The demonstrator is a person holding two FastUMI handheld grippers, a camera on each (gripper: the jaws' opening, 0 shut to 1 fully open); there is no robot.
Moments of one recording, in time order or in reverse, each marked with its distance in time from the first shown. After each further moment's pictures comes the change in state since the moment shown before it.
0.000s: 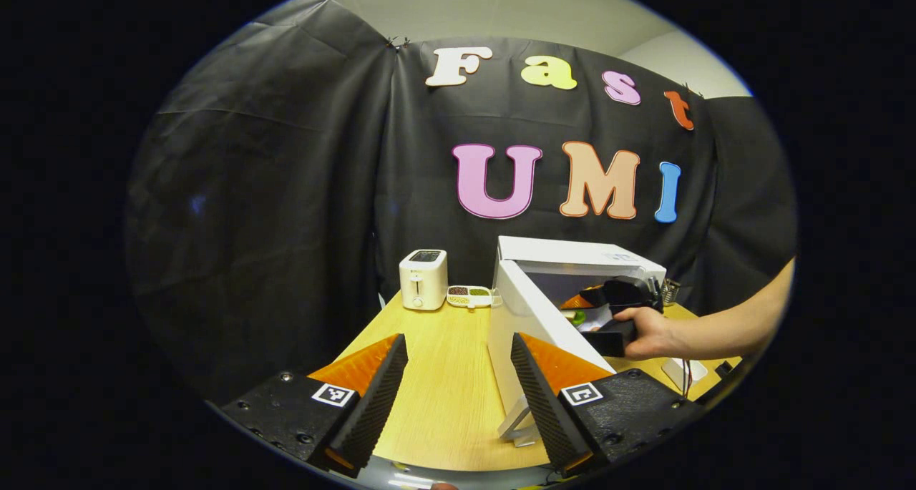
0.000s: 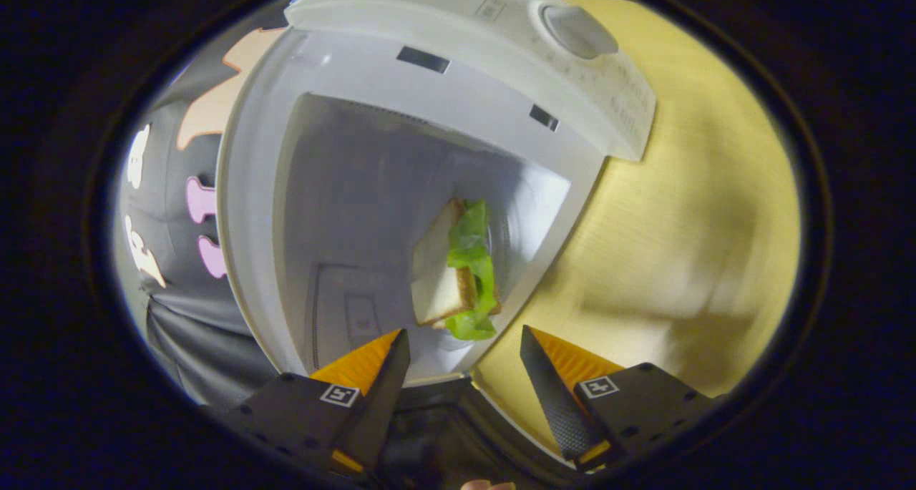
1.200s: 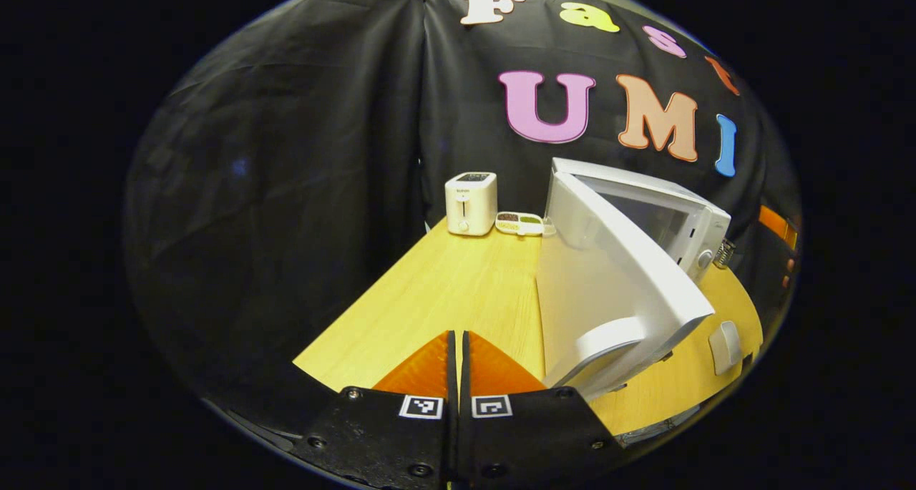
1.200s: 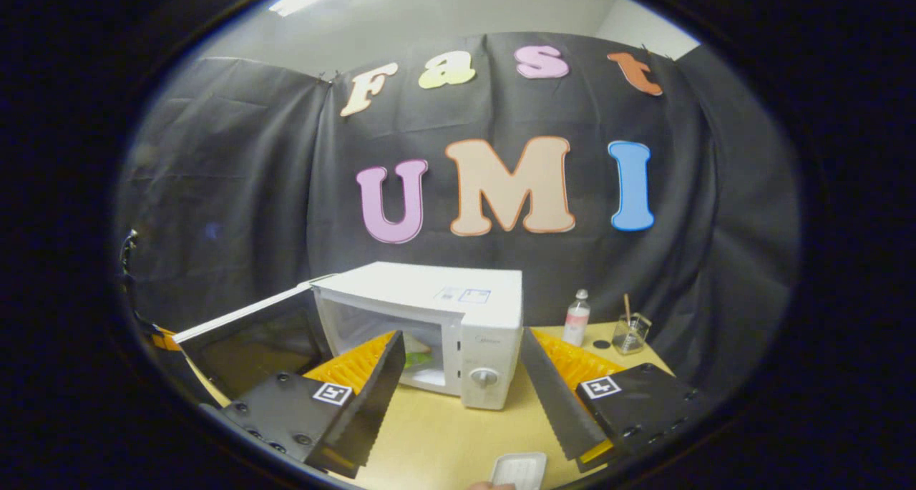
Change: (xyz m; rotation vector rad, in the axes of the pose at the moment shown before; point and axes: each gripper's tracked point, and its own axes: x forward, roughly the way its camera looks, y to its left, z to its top) left arm 0.012 0.018 -0.112 -0.043 0.321 0.213; right arm -0.290 0.059 0.149 -1.277 -0.590 0.251
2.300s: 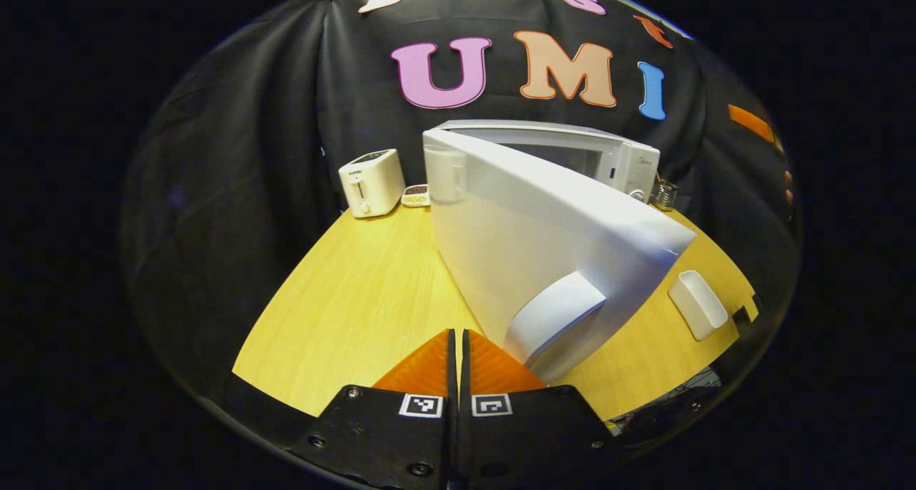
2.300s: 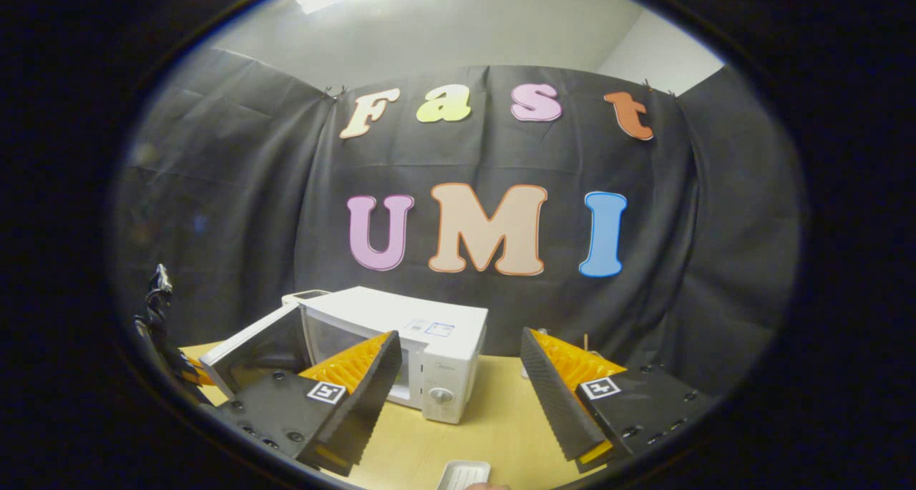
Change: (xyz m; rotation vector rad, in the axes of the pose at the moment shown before) left arm 0.013 -0.144 -0.029 0.191 0.072 -0.255; right arm -0.047 -0.037 0.056 -0.077 -0.083 -0.057
